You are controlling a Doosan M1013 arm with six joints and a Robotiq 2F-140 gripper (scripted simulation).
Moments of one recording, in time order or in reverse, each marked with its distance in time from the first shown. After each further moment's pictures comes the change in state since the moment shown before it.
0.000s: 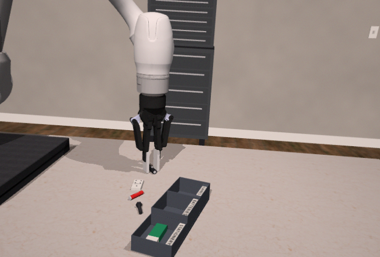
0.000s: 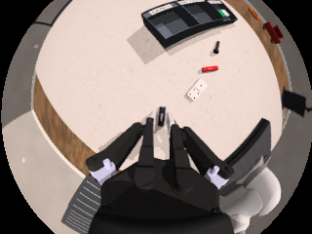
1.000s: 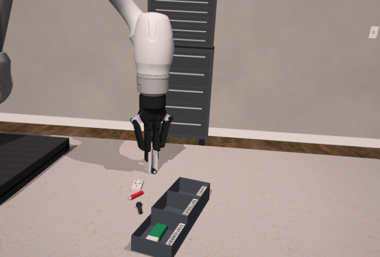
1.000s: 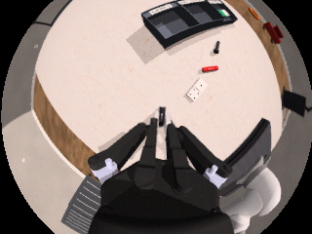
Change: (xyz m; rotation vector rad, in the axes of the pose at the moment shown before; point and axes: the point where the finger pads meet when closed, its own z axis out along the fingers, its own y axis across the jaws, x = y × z) arm 0.000 0.000 0.000 0.000 0.000 0.000
